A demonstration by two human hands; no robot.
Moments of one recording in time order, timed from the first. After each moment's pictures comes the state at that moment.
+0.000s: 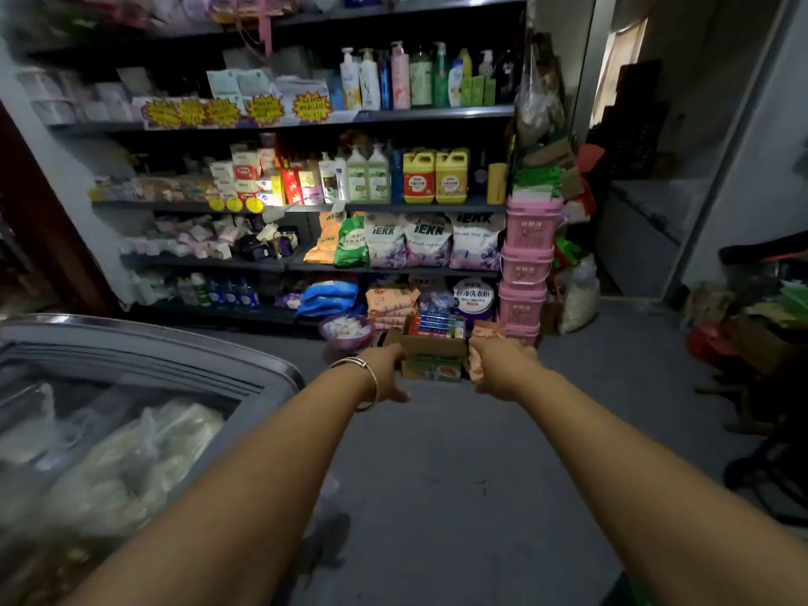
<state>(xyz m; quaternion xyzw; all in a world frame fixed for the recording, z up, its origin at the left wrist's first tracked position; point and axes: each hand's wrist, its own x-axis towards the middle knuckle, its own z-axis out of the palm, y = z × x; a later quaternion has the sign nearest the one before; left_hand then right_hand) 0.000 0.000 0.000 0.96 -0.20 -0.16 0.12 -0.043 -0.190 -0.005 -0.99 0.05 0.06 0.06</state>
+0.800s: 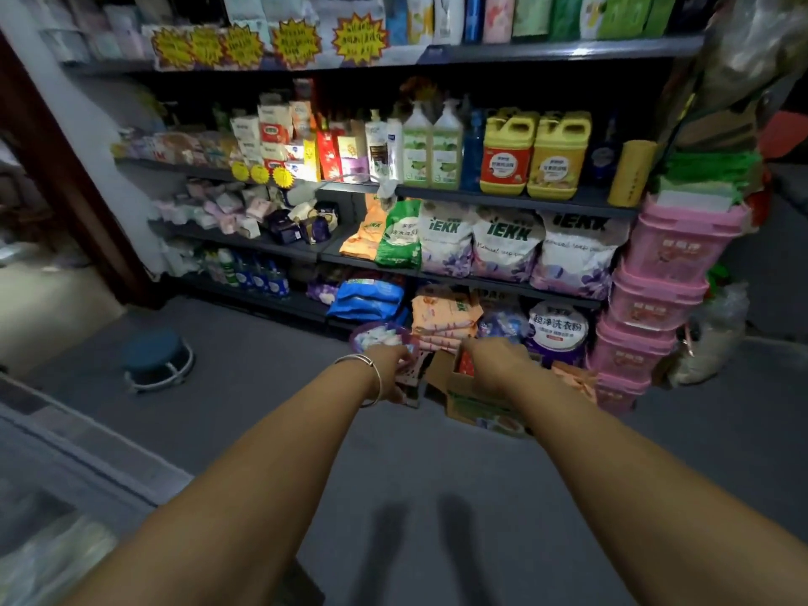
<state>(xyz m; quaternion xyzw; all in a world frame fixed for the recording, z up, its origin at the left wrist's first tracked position) 0.440 -0.011 -0.052 0.97 -0.11 -0.21 0.09 0.433 -0.184 -0.056 -0.99 -0.07 0.13 0.02</state>
